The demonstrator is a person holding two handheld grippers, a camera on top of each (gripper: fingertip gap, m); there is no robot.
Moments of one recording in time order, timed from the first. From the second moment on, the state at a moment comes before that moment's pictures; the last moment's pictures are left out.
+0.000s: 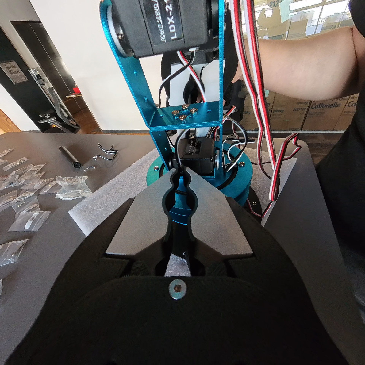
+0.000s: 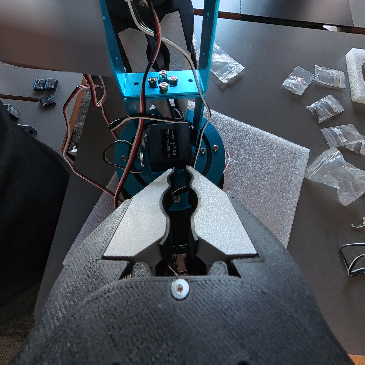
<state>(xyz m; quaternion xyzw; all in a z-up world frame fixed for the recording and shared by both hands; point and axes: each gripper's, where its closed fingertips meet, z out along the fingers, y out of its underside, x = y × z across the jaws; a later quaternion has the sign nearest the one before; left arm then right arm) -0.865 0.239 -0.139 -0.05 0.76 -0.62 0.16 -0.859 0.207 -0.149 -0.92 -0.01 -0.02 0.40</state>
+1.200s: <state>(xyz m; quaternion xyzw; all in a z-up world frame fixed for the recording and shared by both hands) -0.865 0.242 -0.139 -0.07 0.75 -0.63 0.17 -0.859 0.208 -0.155 -0.92 -0.01 -0.02 0.39</state>
